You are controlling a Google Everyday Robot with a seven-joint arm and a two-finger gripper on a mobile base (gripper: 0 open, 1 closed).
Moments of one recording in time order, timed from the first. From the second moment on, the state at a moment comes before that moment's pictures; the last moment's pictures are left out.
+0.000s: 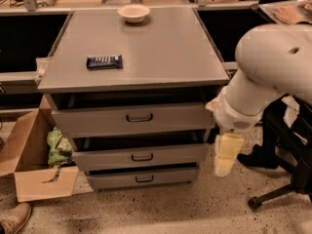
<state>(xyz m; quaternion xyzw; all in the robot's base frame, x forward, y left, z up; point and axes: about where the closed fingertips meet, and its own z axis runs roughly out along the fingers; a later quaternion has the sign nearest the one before) 0.450 -0.162 0.800 -0.67 0.73 0.02 0.11</state>
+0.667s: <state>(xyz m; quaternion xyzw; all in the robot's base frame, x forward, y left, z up) 0.454 -0.146 0.742 -0.67 0.73 0.06 0.11</state>
